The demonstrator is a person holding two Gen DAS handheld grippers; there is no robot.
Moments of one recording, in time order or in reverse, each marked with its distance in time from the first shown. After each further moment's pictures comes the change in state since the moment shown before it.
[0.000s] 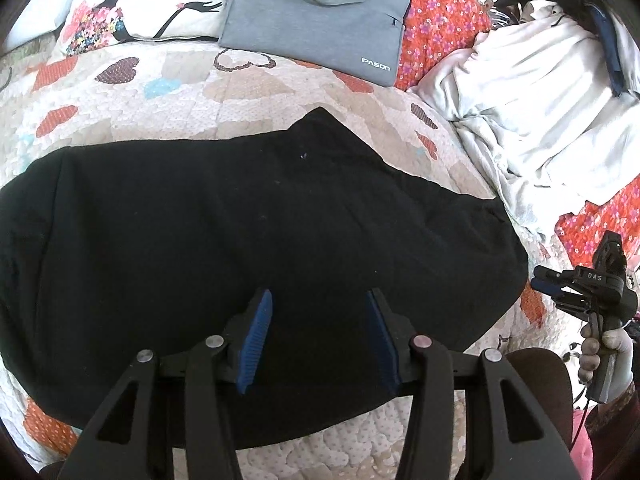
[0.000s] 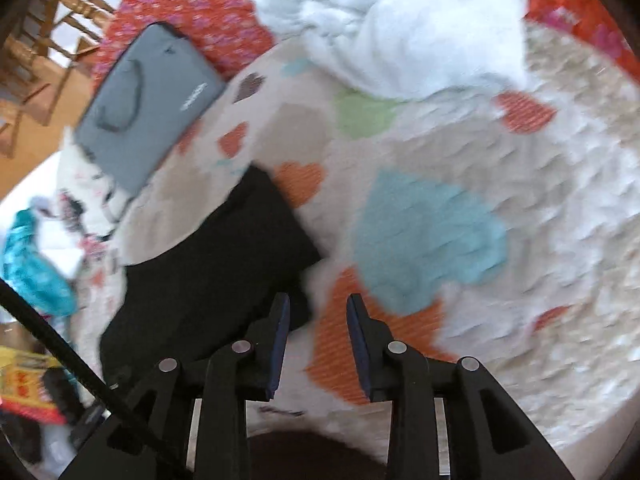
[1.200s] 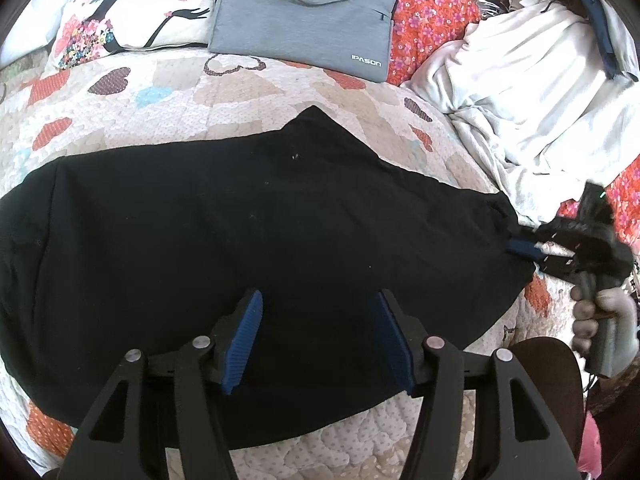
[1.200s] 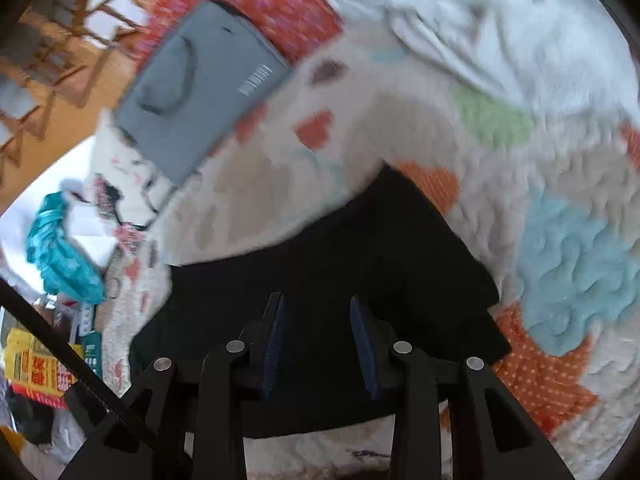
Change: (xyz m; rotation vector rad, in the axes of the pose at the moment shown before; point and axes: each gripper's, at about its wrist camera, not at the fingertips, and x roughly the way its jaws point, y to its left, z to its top) left arm 0.002 -0.010 -0.004 0.043 -0.004 0.014; right arm 0.053 0.047 0.021 -0.005 0.019 0.046
